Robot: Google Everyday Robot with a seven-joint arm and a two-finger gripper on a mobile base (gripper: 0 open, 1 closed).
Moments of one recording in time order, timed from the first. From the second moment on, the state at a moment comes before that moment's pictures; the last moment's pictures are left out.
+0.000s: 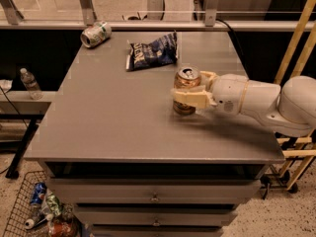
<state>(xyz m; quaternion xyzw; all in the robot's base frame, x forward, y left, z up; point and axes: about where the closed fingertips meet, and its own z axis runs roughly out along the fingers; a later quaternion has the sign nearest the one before) 0.571 -0.075 0.882 -0.40 0.64 0.32 0.58</state>
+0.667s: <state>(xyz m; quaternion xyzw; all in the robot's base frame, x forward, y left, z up) 0.571 -0.071 0.883 -0.40 0.63 0.32 0.58</state>
